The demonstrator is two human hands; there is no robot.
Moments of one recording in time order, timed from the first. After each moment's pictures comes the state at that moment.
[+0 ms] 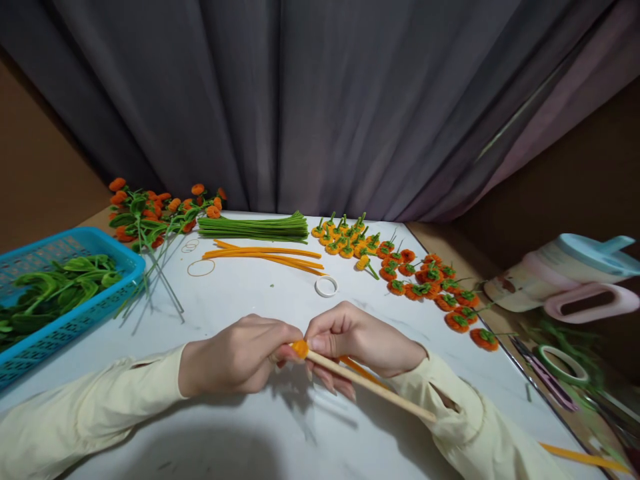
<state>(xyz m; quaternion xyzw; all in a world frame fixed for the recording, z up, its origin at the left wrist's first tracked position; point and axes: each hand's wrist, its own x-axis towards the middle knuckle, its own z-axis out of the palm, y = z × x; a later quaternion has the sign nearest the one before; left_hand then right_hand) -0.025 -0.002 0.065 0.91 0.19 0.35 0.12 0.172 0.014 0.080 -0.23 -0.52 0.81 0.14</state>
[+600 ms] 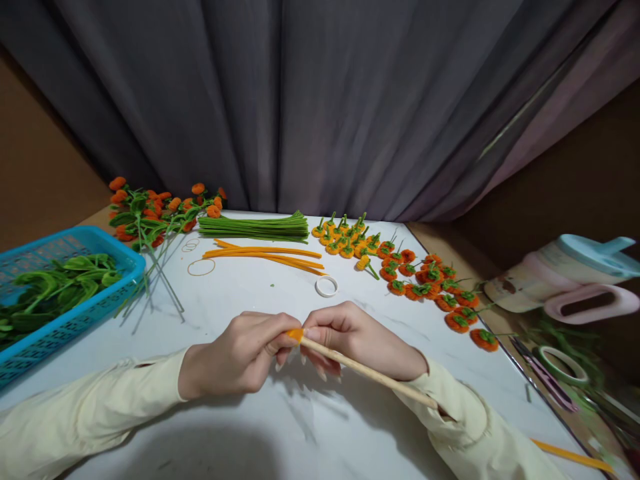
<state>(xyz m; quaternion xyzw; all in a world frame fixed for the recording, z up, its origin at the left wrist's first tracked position) -0.021 -0.004 0.068 0.89 0.23 0.38 0.15 0.167 0.009 0.087 -0.32 -0.61 0.70 0.19</state>
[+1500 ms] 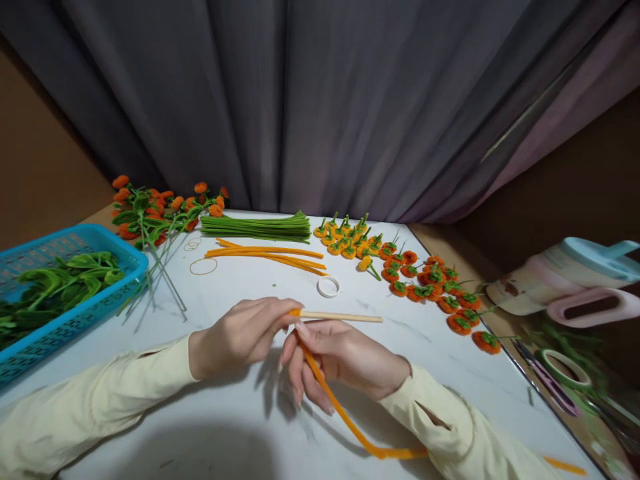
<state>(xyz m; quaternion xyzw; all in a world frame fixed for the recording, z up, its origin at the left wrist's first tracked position) -0.028 0.008 0.058 0.88 0.25 0.41 -0.03 0.151 0.000 0.057 -0.20 -0.45 0.85 0.18</state>
